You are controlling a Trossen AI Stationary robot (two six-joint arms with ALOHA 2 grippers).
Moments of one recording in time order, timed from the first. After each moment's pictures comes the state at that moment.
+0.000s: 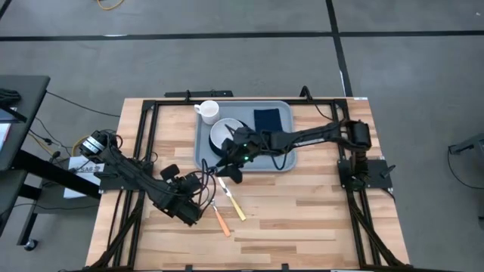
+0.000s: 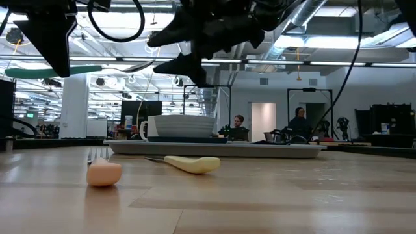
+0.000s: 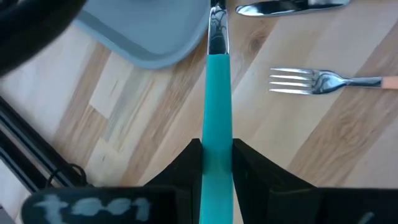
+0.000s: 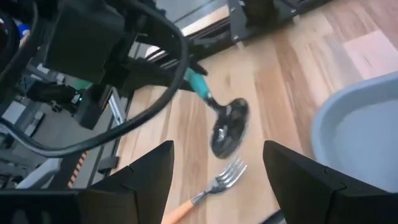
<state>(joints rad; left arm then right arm) -0.58 1.61 1.23 -1.36 -0.42 -1.14 -0.06 1.95 1.38 0.06 -0.42 0.37</state>
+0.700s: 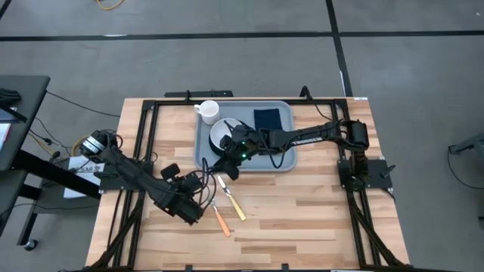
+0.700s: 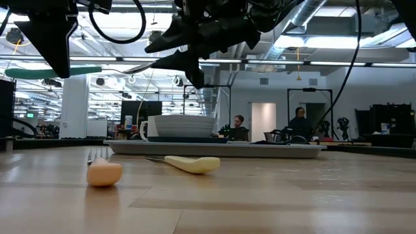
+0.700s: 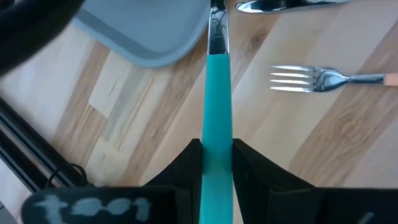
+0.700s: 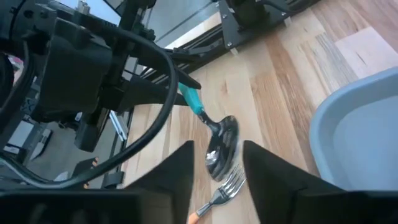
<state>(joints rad) -0.56 1.61 1.23 -1.36 -0.40 -1.12 -0.07 1.97 1.41 0.07 -0.42 0.46</state>
